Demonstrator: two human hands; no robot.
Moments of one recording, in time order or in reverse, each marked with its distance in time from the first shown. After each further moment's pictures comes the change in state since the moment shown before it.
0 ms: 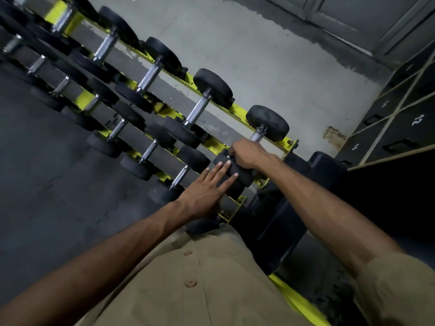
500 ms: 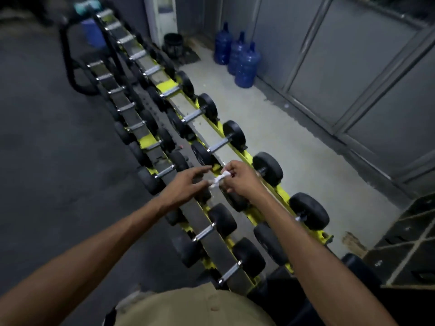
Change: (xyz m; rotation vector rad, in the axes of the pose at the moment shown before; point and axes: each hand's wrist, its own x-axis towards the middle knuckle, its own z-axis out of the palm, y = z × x) left_hand -0.131 -0.170 -0.109 -0.925 0.631 -0.425; right_hand 0.016 -0.181 -0.126 0.883 0.251 -0.151
